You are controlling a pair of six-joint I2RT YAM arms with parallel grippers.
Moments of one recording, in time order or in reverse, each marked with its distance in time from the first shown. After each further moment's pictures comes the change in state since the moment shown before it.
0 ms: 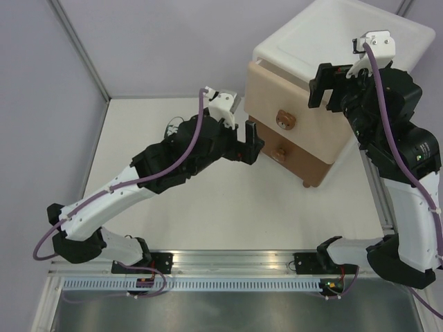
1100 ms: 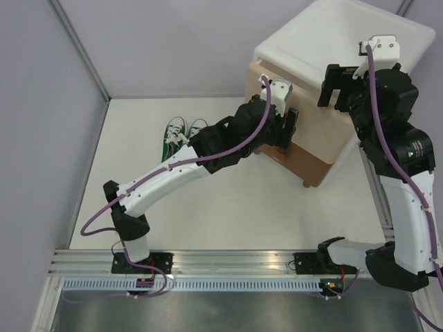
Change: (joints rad) left arm -0.027 0.441 0.425 -0.001 -0.042 0.118; right arm -0.151 -0.031 -0.129 0.051 0.023 -0.024
